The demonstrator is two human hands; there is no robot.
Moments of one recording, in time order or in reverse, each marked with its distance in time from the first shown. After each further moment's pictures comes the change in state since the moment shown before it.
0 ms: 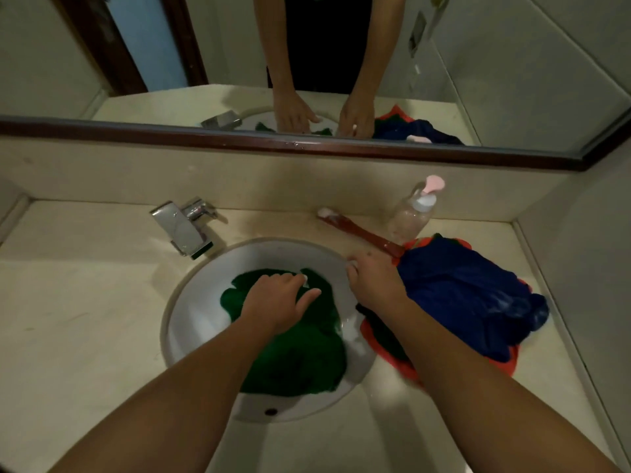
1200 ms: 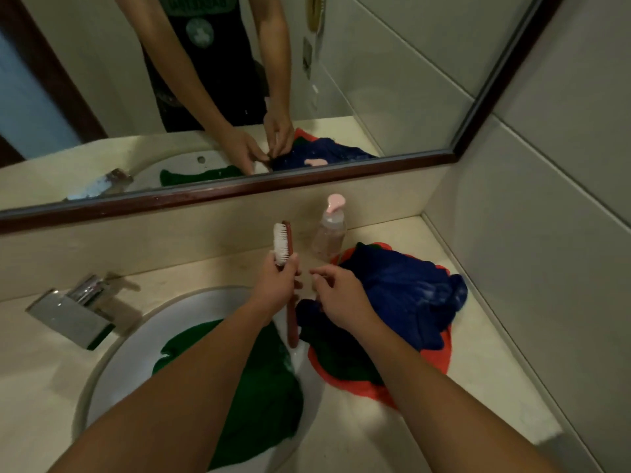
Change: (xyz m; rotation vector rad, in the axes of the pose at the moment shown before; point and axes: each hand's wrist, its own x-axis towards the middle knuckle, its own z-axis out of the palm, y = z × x) left_hand 0.120 0.107 -0.047 -1.300 -0.054 -0.296; right_hand -0.016 0.031 -0.054 0.753 0.127 0.298
